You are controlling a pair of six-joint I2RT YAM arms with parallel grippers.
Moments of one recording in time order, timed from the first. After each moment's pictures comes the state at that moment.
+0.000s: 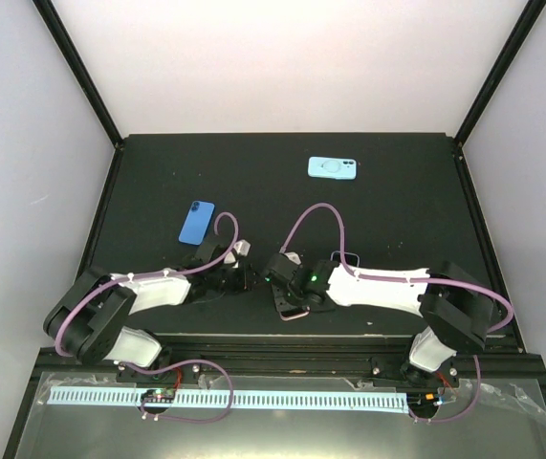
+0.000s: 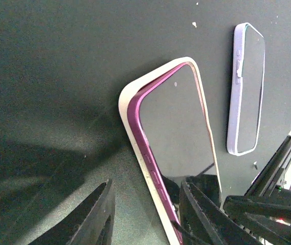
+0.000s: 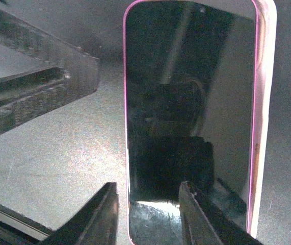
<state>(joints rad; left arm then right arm) -0.56 1.41 0.43 0.15 0.51 -0.78 1.13 1.60 0.97 -0.54 0.12 0.84</state>
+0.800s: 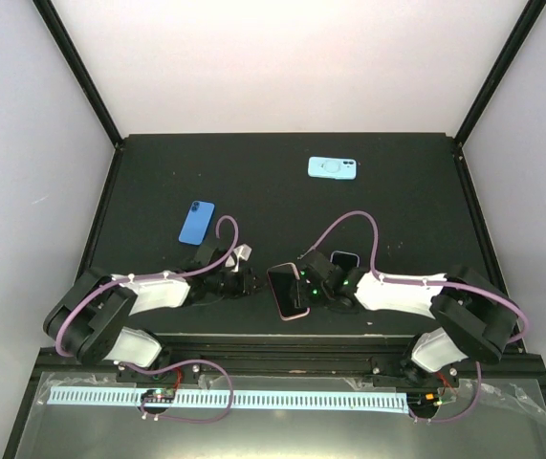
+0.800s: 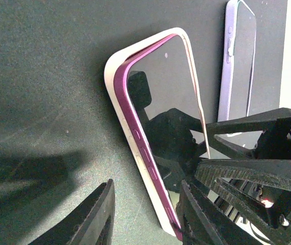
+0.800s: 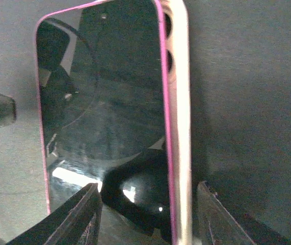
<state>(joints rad) -0.57 1.40 0.41 0.17 0.59 -0.79 0.95 1.47 0.64 -0.20 -0.03 0.79</state>
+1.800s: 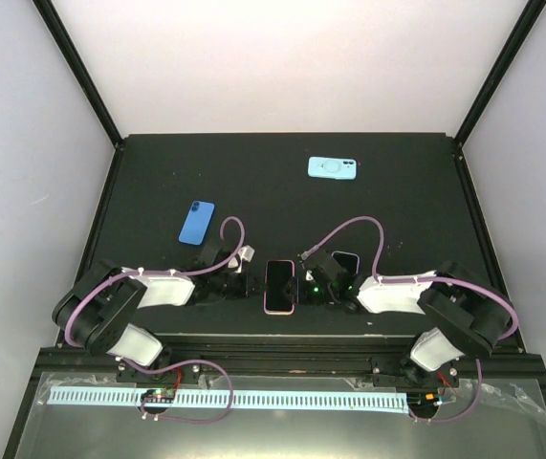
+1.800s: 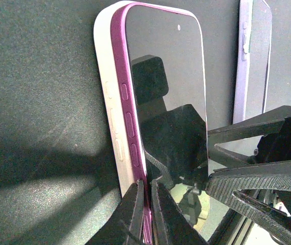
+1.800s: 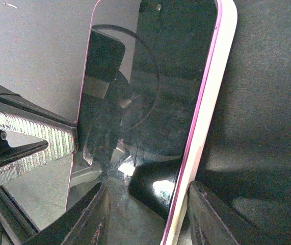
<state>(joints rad) -0.59 1.48 0.41 0.23 0.57 -0.76 0.91 1.52 0.54 0.15 -0.19 0.86</state>
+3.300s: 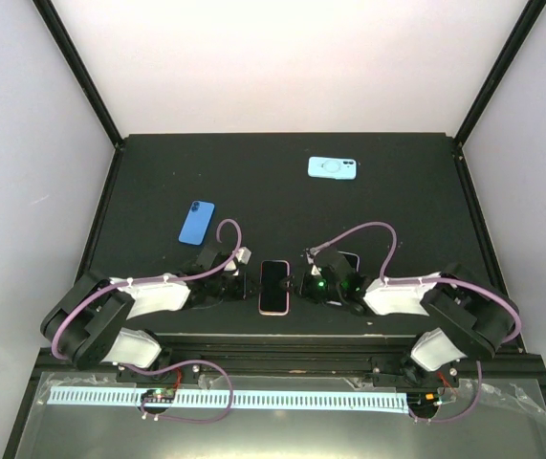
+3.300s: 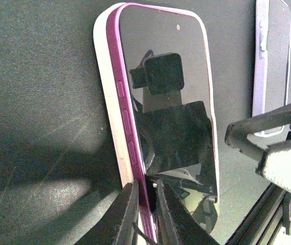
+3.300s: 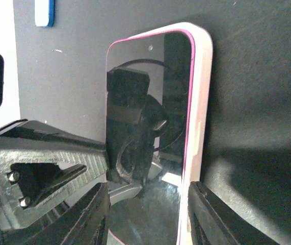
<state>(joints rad) -0.61 1.38 0.39 0.13 0.46 -0.71 0.85 1.50 0.46 0.35 -0.29 1.08</state>
